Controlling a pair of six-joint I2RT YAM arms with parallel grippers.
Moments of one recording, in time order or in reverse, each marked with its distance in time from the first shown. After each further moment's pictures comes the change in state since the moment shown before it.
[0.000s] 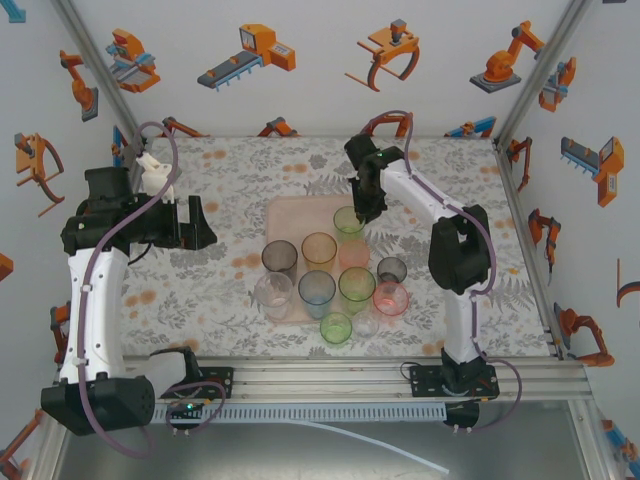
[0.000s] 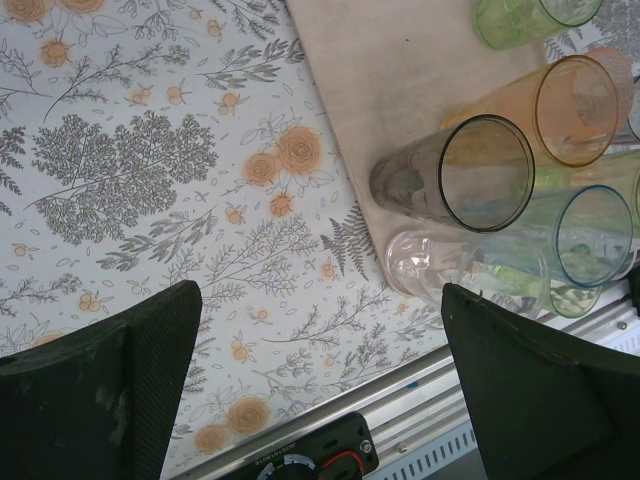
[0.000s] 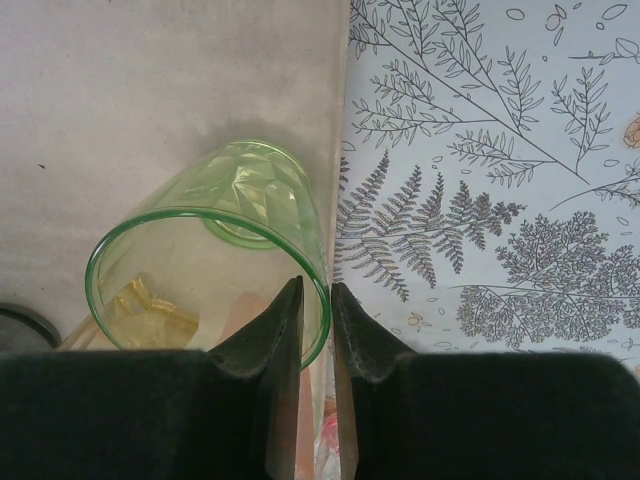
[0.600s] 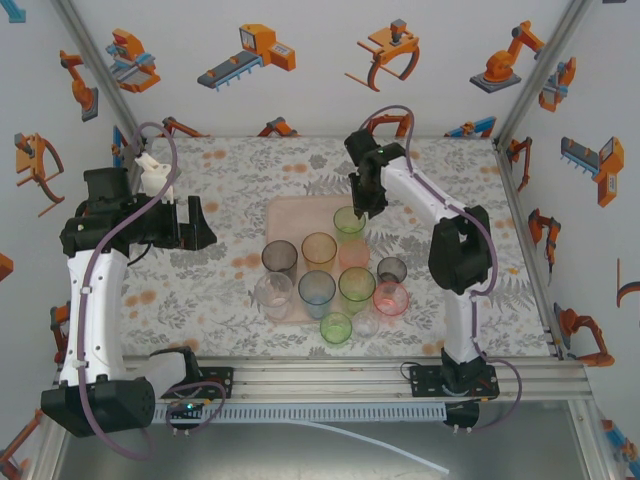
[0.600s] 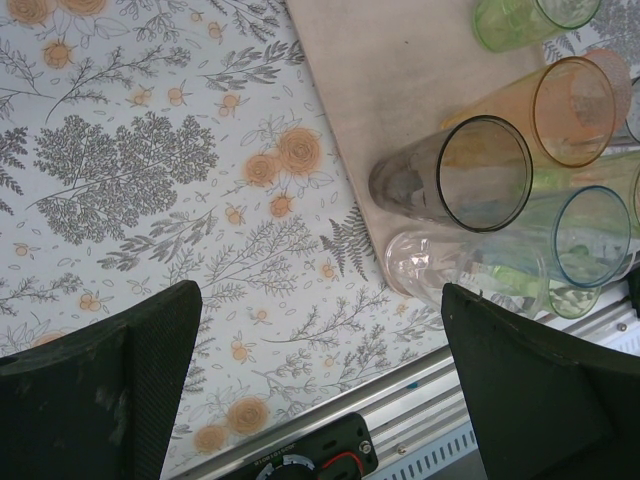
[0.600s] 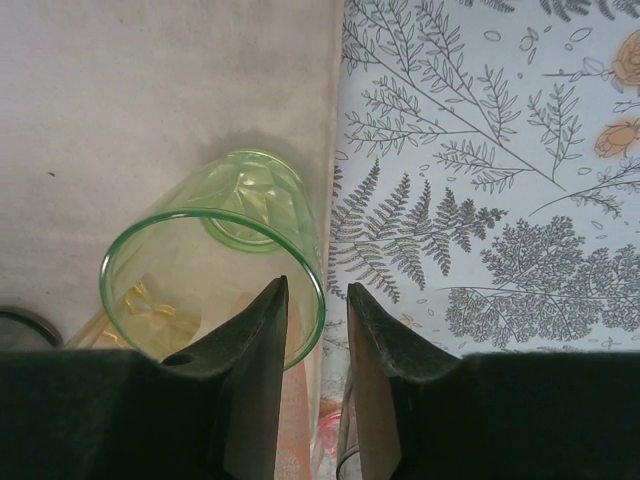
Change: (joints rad) left arm 0.002 -0.008 0.000 0.000 0.000 -0.003; right arm 0.000 0.000 0.050 -0.021 0.024 -0.014
